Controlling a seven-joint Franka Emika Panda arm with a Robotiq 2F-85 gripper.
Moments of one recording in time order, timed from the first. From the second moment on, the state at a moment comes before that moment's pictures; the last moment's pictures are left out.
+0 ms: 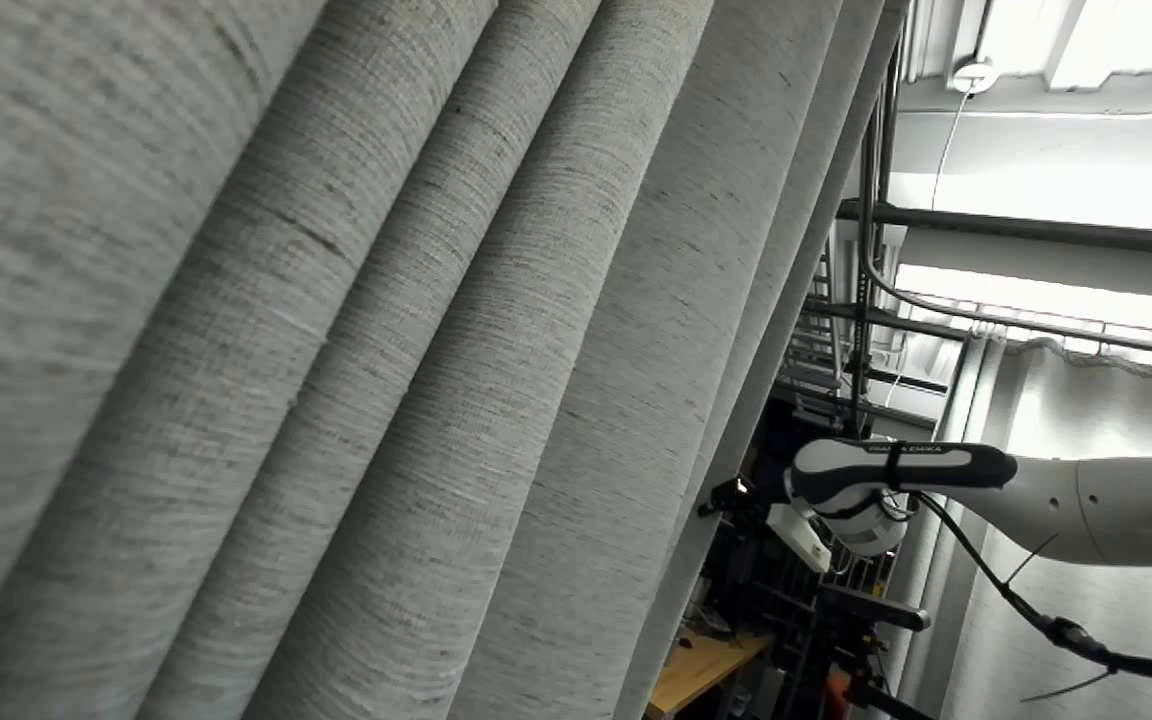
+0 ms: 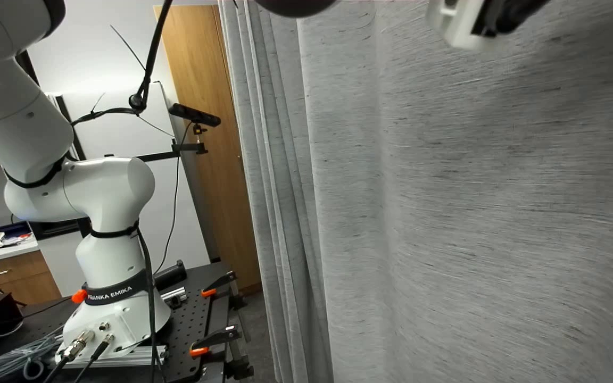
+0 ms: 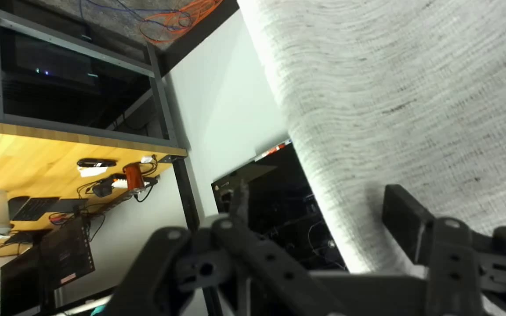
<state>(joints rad) 1.47 -0.59 -2.00 -1.62 -0.19 2.78 -0.10</state>
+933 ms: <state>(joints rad) 1.22 -0.36 -1.56 -1.94 -0.21 2.72 -0.09</state>
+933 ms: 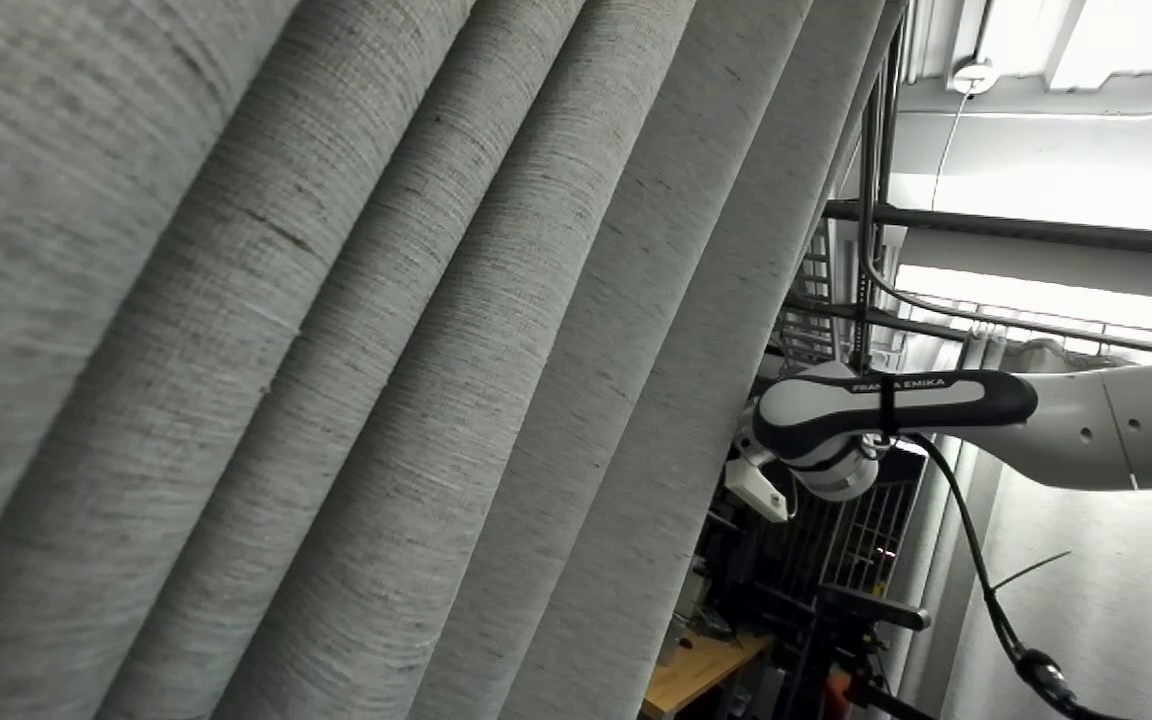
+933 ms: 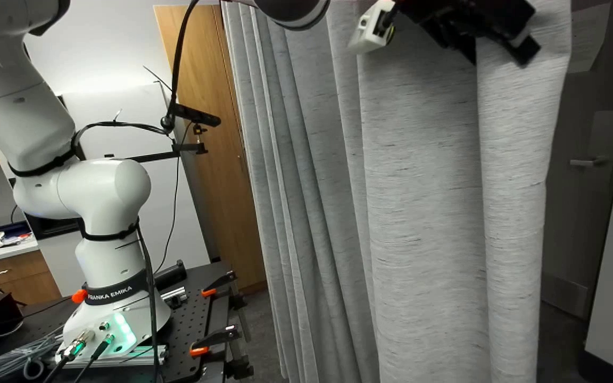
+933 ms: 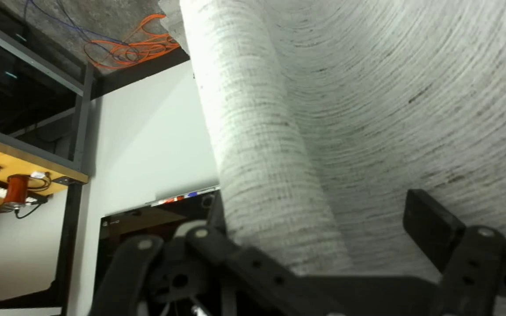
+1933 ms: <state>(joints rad) 0.31 -0.52 -0.59 -2.40 -0.66 2.62 0.34</state>
